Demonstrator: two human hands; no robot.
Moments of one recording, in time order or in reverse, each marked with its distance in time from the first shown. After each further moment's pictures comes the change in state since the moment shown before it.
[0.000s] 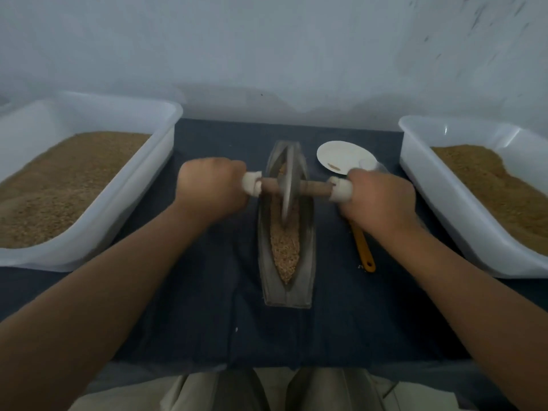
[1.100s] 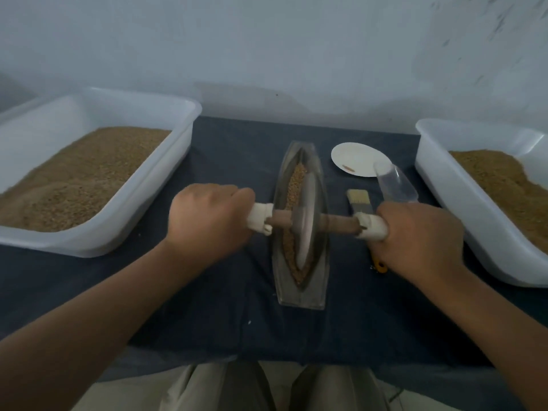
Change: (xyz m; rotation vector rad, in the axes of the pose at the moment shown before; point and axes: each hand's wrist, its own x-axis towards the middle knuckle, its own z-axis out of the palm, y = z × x) left_hand -0.072 0.004 -0.038 -0.067 0.164 0.104; right_hand -0.065 0.006 -0.026 0.064 0.076 -0.117
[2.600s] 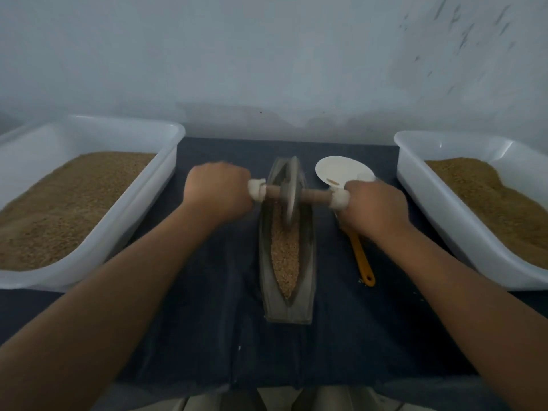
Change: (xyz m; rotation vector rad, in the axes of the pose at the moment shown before) left_hand 0.098 -0.017 0.049 0.141 -0.362 -0.145; right_hand 0.086 0.017 0.047 -0.086 -0.236 0.239
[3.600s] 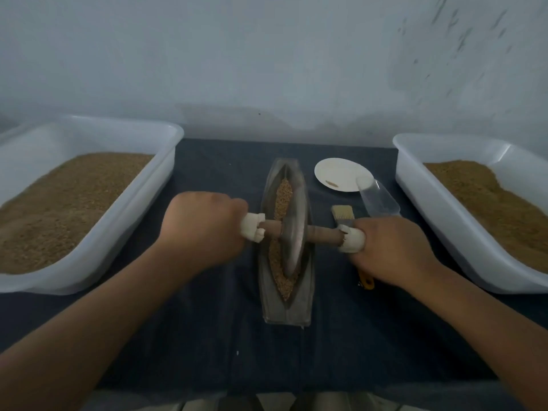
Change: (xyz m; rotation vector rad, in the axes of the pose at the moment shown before) left_hand -0.067 -0.006 -0.013 0.018 0.148 0.213; right_hand -0.076 0.009 -0.025 0.146 -0.080 -0.152
